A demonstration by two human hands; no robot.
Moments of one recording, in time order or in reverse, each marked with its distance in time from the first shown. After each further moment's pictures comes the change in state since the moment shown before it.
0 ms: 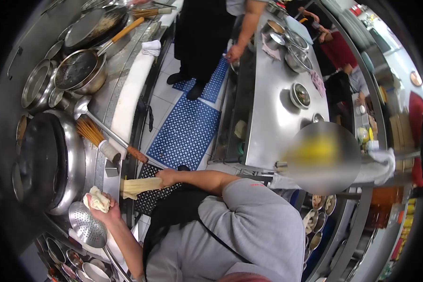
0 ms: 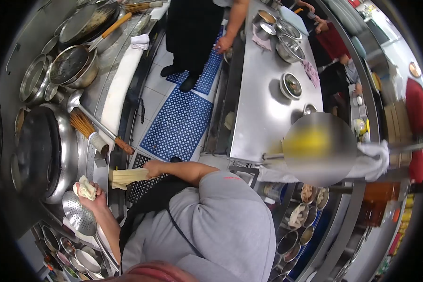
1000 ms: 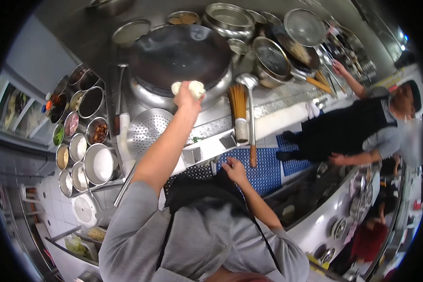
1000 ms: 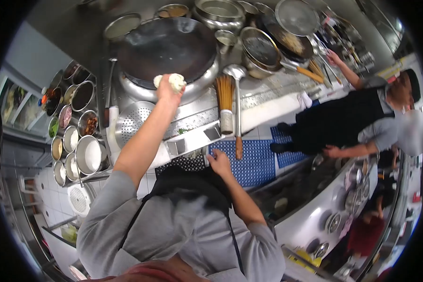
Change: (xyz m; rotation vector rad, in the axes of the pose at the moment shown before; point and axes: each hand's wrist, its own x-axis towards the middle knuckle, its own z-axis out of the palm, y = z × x) left_hand 0.130 0.138 0.020 -0.361 0.403 0.235; right_hand 0.053 -0.094 -0.014 -0.138 0.308 -0.062
